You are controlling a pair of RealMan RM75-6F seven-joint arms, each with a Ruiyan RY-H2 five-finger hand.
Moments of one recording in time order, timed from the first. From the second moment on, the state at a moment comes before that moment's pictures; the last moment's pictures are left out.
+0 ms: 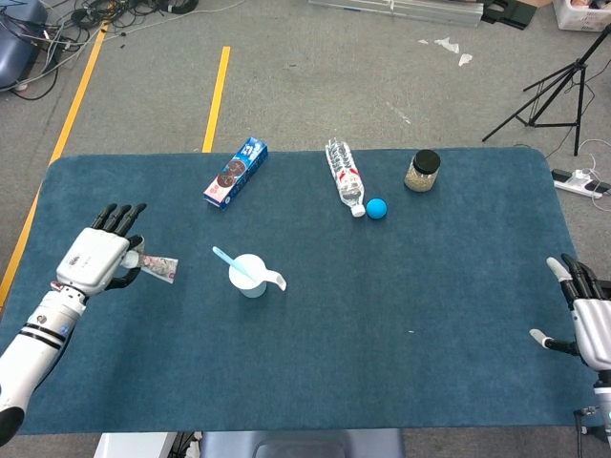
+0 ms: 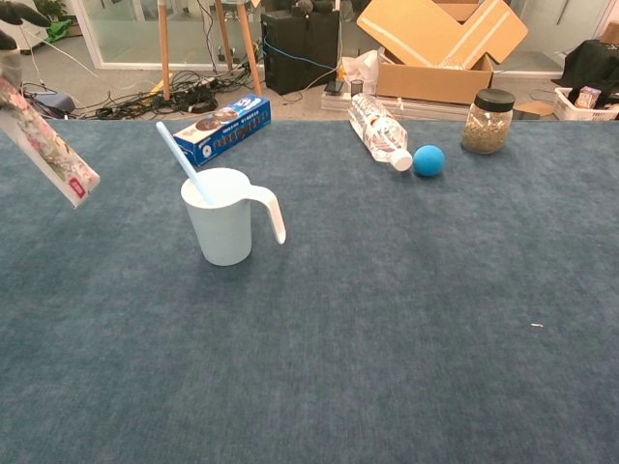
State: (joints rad) left arm -0.63 -0.91 -0.15 -1.81 1.19 0.99 0.32; right arm 0.08 -0.98 0.09 -1.70 -1.38 1.40 -0.02
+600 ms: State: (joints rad) left arm -0.69 -0.74 -0.22 -2.03 1.11 0.90 0.26; right arm 0.07 -0.98 0.09 -1.69 -1.39 1.42 -0.01
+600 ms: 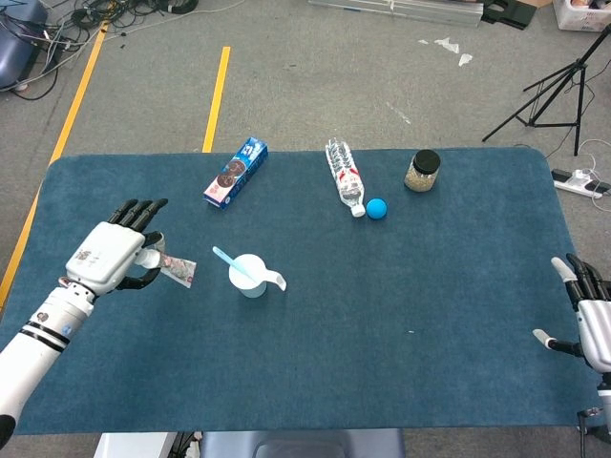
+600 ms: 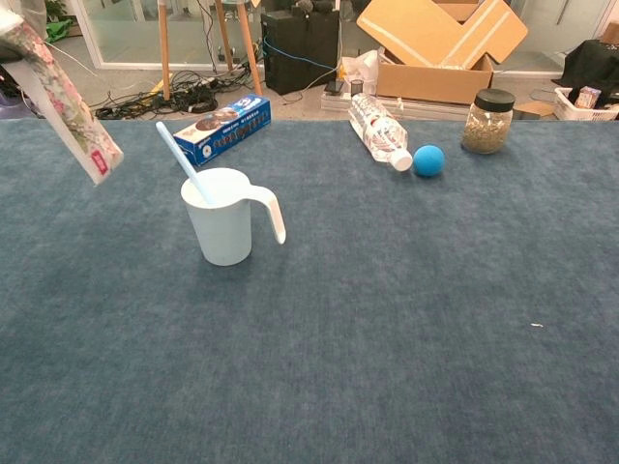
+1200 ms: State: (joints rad) left arm -0.79 -0.81 -0.25 -2.04 1.06 0.84 0.24; right arm 0.07 -0.98 0.09 -1.69 -1.39 1.43 0.00
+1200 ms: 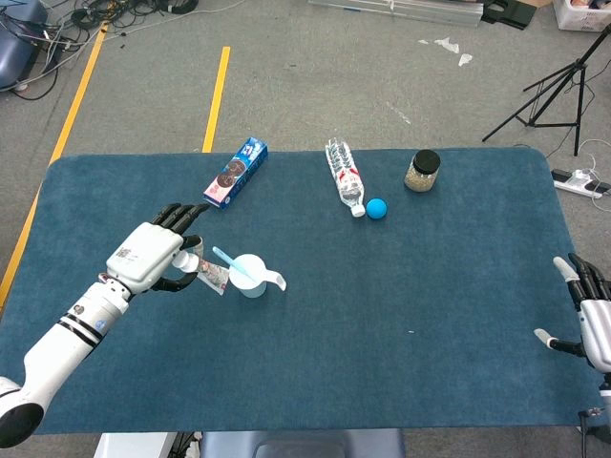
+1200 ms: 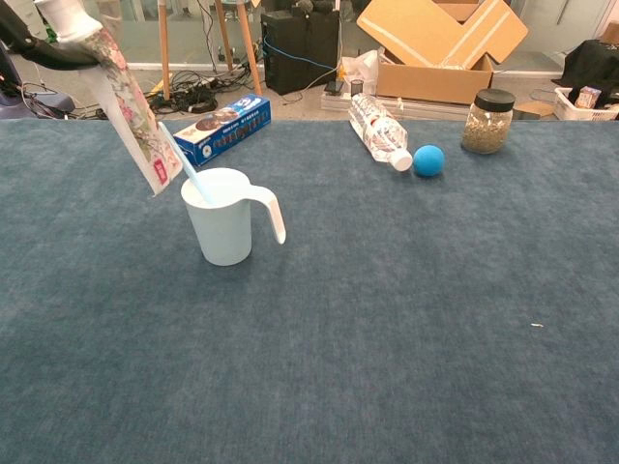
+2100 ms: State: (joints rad) left arm -0.88 -1.01 -0.23 -1.87 1.06 0.84 0.25; right arm 0.06 -0.97 0.09 -1.70 -1.39 1.44 0.02
